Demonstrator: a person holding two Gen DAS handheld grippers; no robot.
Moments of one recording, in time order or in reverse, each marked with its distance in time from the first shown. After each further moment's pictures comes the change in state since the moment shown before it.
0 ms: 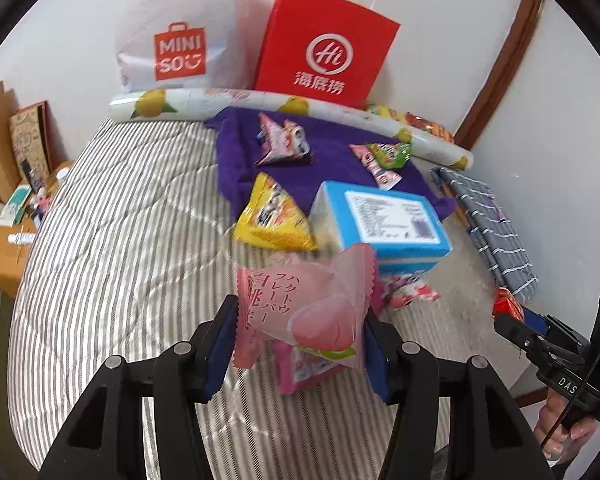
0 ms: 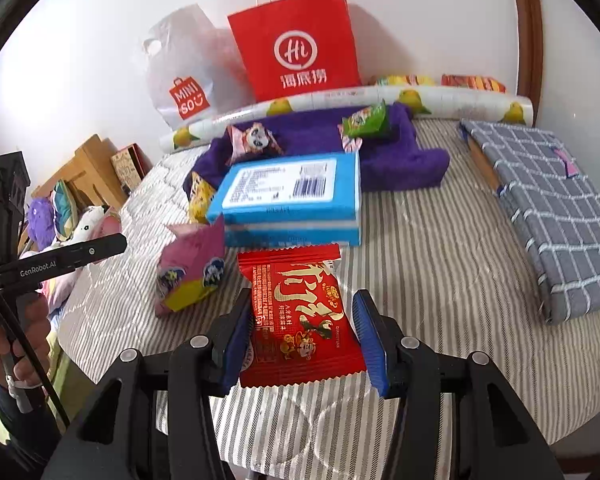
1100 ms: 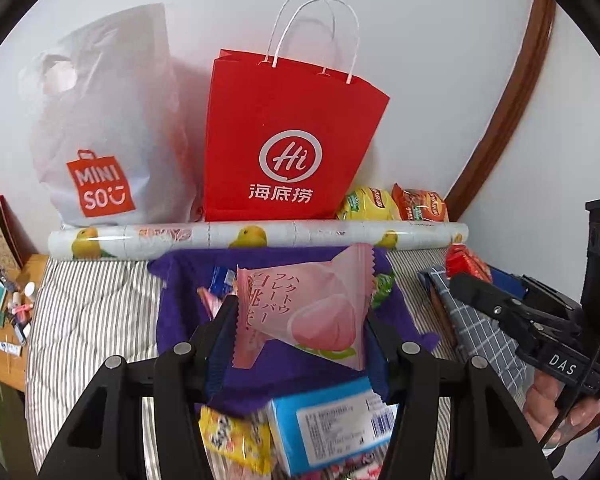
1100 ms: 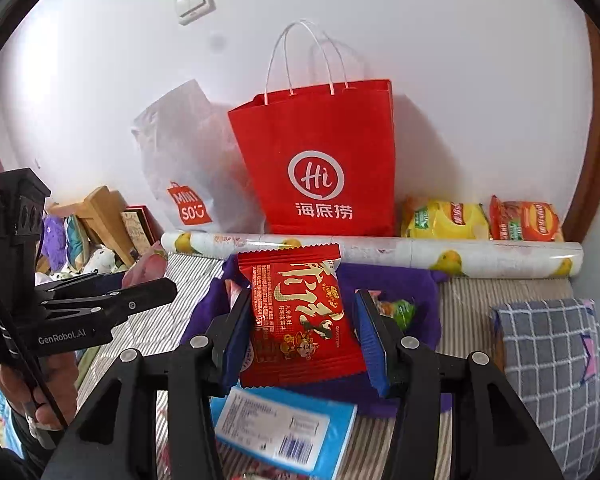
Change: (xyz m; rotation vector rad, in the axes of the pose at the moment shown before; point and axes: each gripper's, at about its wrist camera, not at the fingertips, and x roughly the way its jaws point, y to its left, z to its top) left arm 0.052 -0.052 0.196 0.048 -0.074 -0.026; right arm 0.058 -0.007 0.236 -0.090 -0.086 0.102
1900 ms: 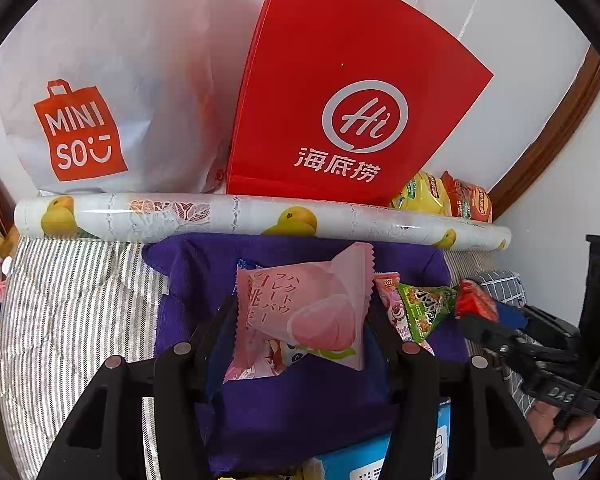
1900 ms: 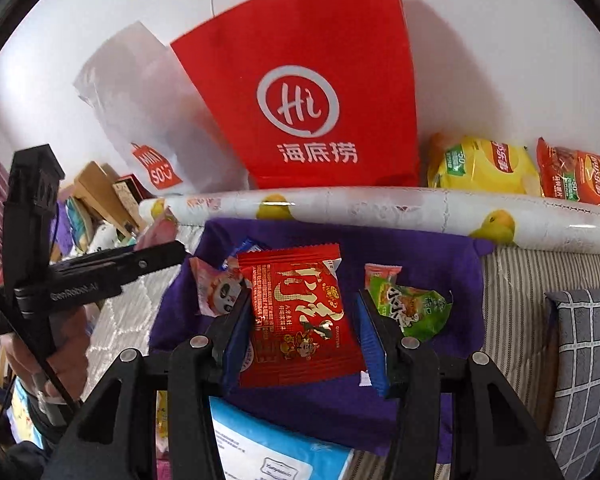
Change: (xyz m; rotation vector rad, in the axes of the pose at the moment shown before) left arm 0.093 0.058 0.010 -0.112 0.128 0.012; right arm 0.106 -0.033 -0.002 0.042 0.222 0.048
